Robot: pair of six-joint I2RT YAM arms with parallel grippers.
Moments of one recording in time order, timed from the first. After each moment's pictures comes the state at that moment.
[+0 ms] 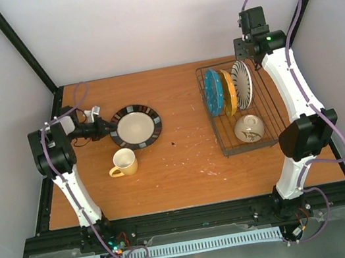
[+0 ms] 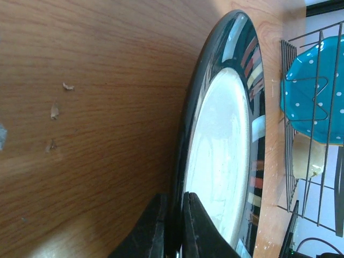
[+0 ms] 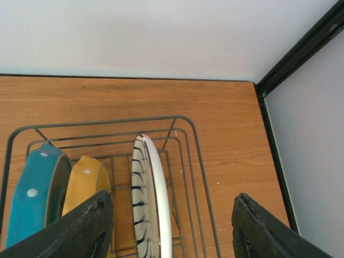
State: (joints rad) left arm 0.23 2.17 1.42 -0.63 0.95 0.06; right arm 0.15 1.81 2.03 -0.95 0.30 0.03
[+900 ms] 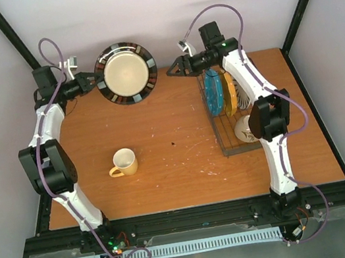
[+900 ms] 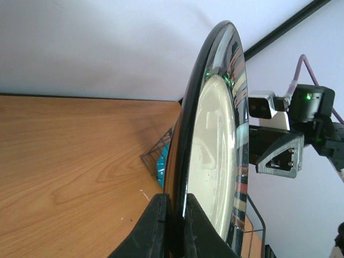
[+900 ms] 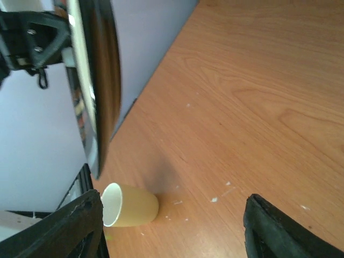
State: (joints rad) left arm 0.19 1.87 1.60 -0.18 1.16 -0.40; right arm 0.30 2.24 2.30 -0.90 -0.93 0.15
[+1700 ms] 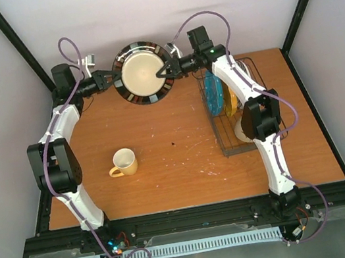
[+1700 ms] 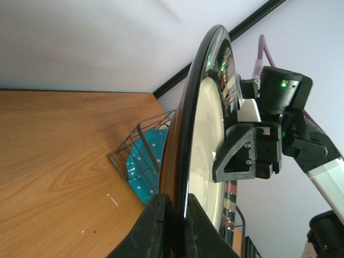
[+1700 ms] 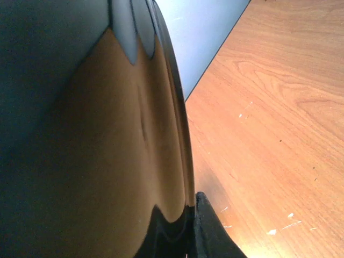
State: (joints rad) left arm 0.05 1.85 1.50 0.07 1.18 -0.60; right arm 0.36 2.30 2.31 -0.69 -1.11 0.37
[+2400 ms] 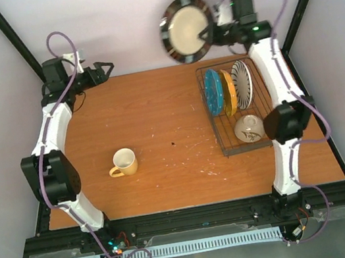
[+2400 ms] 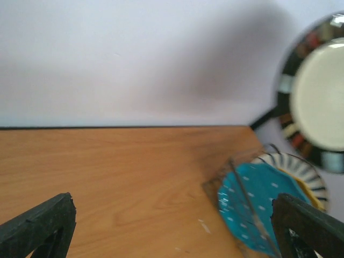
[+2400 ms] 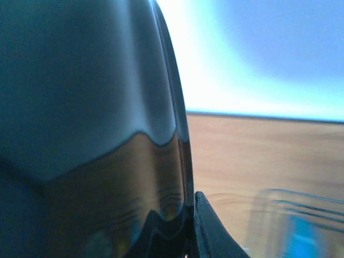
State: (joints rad) left arm 0.05 1.77 1.61 -0.24 0.77 -0.34; right arm 0.19 2.13 2.39 -0.81 -0.62 0.36
